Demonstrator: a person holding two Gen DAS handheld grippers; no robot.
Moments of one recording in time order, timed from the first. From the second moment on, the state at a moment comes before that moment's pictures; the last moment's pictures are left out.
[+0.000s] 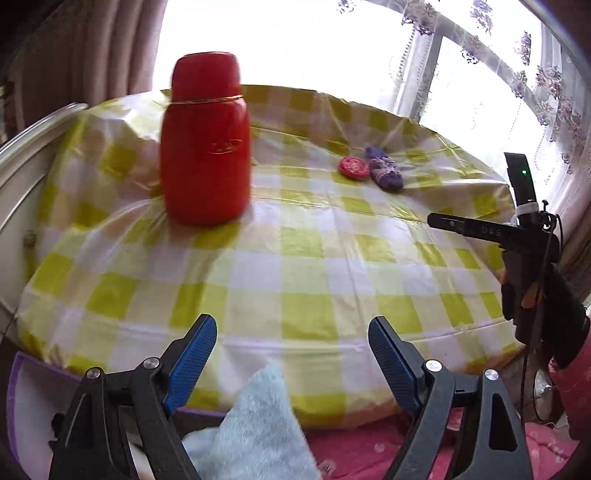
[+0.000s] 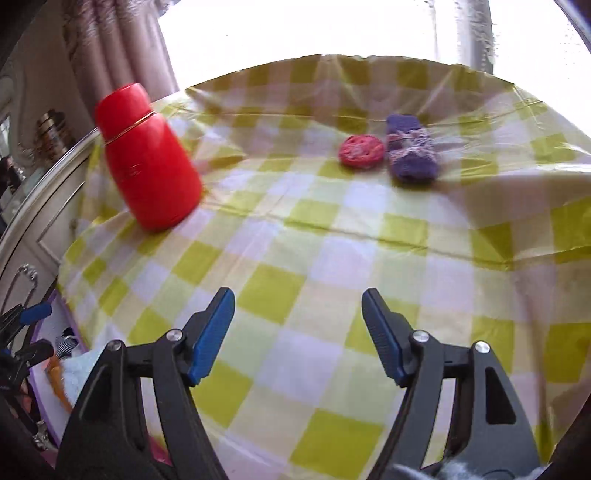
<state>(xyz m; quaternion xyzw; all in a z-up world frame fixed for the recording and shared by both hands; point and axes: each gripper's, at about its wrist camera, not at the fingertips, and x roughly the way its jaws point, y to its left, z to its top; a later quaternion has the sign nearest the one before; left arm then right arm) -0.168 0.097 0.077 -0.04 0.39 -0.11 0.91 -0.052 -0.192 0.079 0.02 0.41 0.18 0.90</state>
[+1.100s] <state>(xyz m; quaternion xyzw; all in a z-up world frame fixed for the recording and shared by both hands) -0.231 0.058 -0.020 0.06 0.56 -0.18 0.81 -0.072 -0.224 0.130 0.09 0.33 0.19 0.92</state>
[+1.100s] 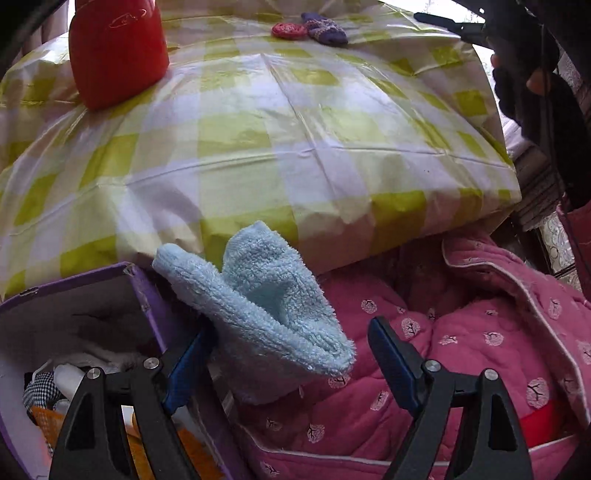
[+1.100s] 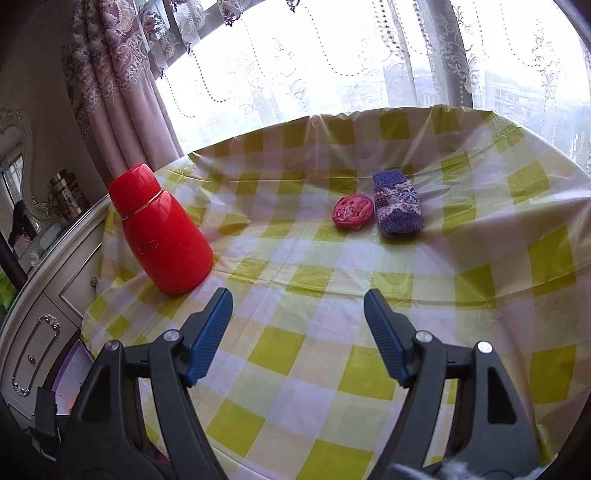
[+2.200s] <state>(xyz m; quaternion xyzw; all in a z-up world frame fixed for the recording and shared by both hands) -0.198 0.166 0.103 0.06 0.35 0.03 0.93 -0.036 -0.232 0.093 0.09 0.36 0.18 0.91</state>
